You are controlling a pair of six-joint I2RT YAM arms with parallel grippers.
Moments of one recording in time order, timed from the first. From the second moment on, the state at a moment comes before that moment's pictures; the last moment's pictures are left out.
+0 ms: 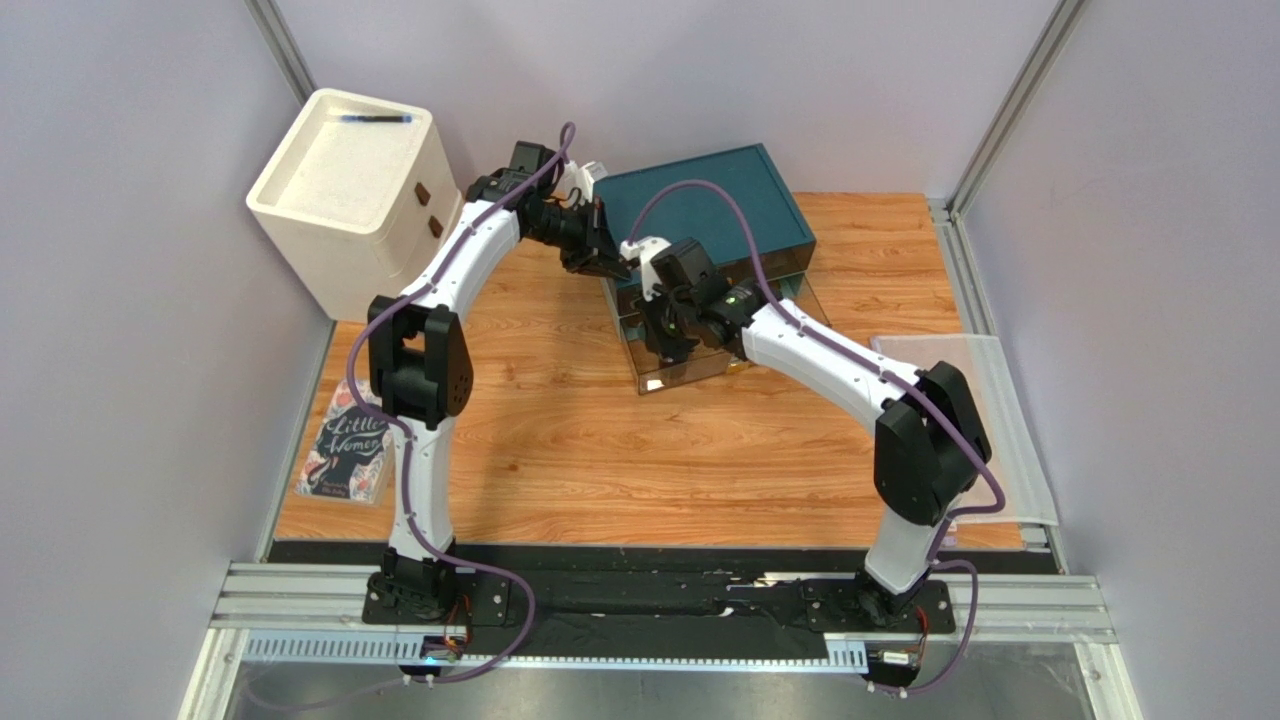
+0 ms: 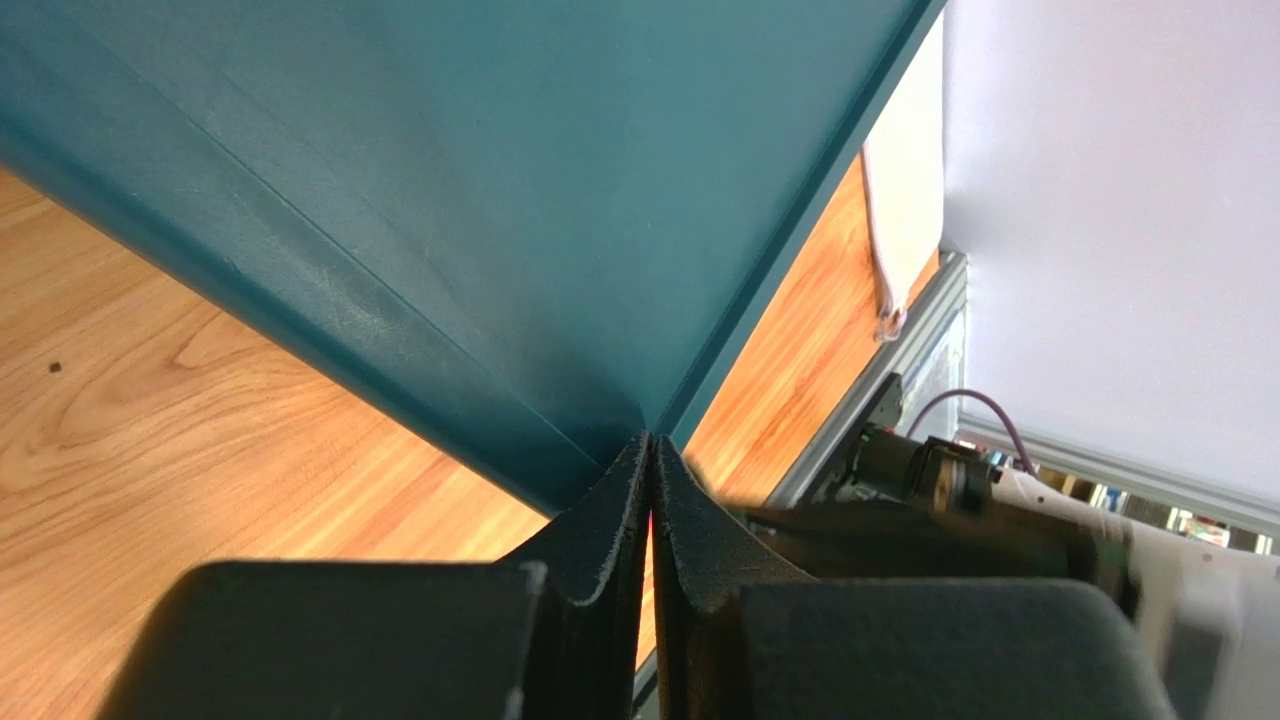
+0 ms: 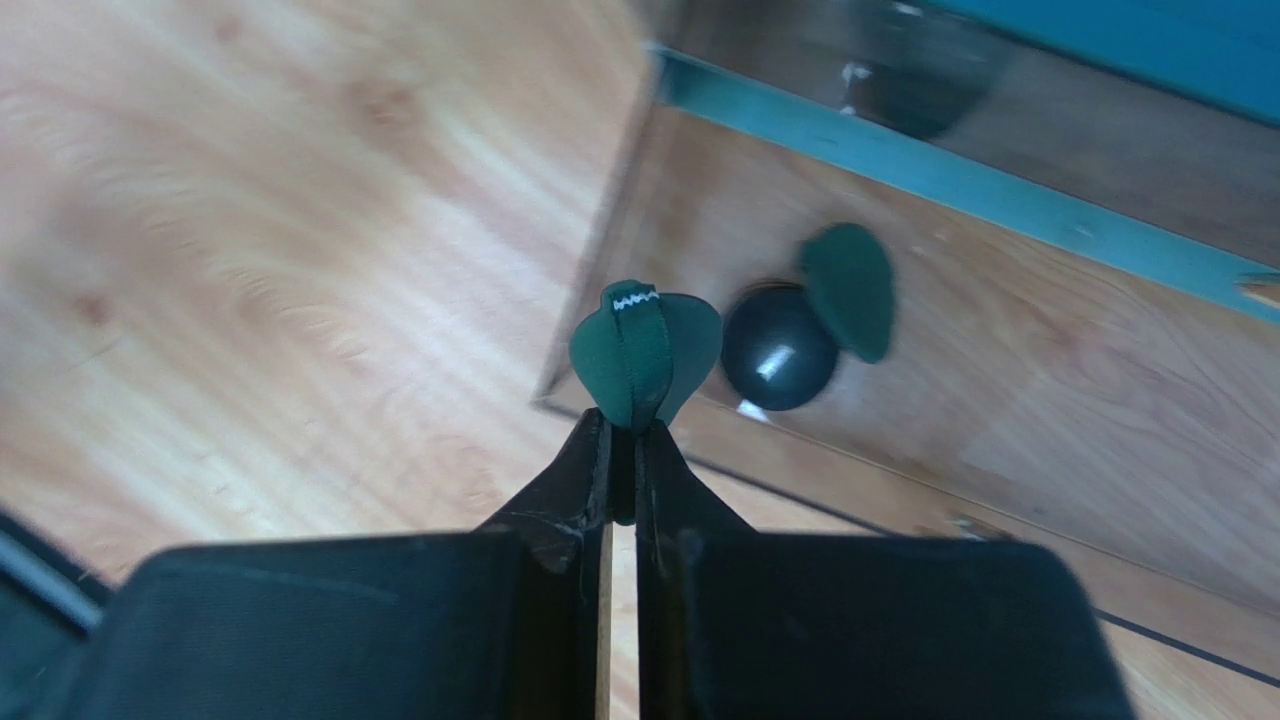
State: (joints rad) left arm -0.27 2.19 2.07 -0.88 0.79 -0.31; right arm 0.73 1.76 1.47 -0.52 -0.03 0.10
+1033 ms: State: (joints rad) left arm -0.27 2.19 2.07 -0.87 0.80 -0.31; right arm 0.32 1.36 0.92 -0.24 -0.05 0.68
